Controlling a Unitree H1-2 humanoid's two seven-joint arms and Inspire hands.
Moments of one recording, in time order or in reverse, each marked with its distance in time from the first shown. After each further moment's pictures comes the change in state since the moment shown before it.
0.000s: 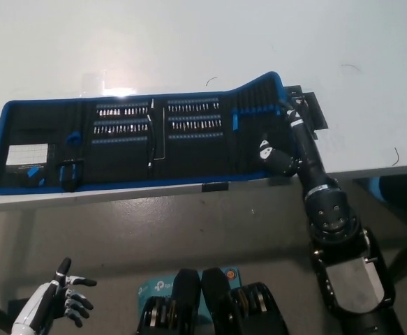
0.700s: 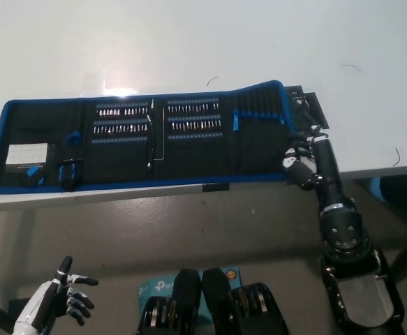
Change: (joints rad) left_arm -0.002 -0.010 0.005 -0.001 0.000 -0.004 0.000; right_arm 0.059 -0.019 -0.071 0.061 0.046 -0.141 -0.078
